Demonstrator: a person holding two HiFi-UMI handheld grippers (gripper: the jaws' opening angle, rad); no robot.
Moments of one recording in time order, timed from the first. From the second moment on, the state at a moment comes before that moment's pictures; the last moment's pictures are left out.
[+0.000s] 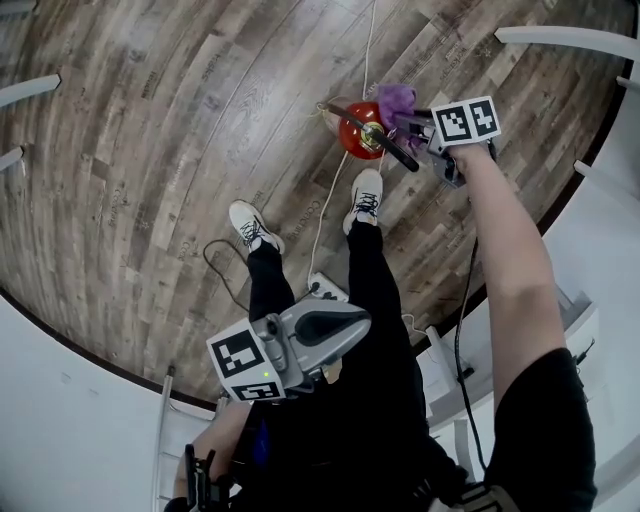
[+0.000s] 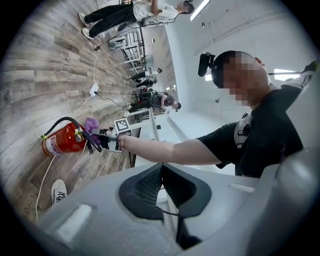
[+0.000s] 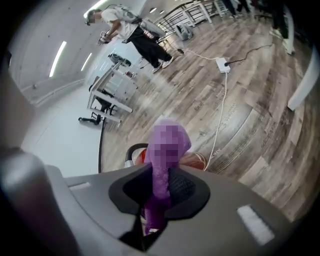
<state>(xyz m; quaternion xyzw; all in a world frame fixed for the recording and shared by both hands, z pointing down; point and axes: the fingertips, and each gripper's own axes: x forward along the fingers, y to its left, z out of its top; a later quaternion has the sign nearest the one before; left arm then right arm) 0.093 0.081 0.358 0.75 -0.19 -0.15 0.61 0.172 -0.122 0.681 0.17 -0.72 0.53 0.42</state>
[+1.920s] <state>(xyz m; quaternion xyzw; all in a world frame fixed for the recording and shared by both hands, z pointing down) 0.059 0.096 0.360 0.74 -0.22 -0.21 0.59 0.059 -0.026 0.704 -0.24 -0.59 -0.21 0.74</state>
